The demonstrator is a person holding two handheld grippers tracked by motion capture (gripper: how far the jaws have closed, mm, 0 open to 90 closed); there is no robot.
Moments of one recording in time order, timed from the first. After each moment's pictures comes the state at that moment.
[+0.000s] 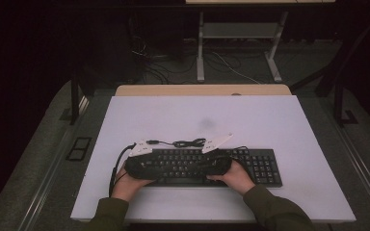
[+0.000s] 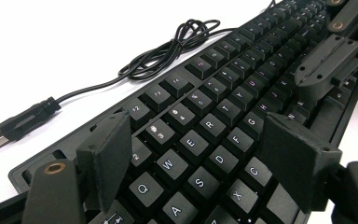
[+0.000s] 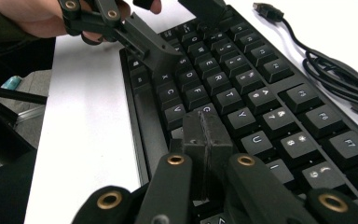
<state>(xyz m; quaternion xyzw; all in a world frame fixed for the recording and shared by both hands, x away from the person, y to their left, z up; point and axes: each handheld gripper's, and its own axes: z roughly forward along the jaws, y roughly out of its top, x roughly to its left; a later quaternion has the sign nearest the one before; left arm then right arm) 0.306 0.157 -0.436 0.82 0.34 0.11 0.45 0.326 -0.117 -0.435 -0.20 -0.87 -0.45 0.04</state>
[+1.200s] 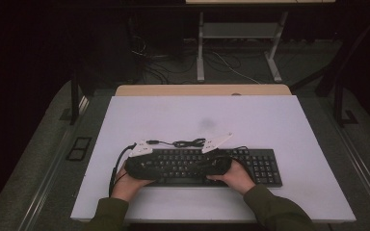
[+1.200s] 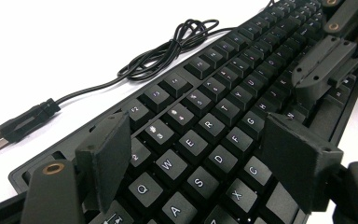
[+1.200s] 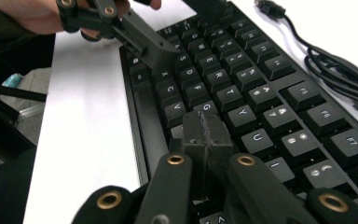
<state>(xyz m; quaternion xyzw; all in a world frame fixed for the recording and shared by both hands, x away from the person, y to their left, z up) 0.305 0.157 -0.436 0.82 0.33 0.11 0.45 0.327 -0.118 -0.435 -0.20 -0.87 -0.45 0.04</state>
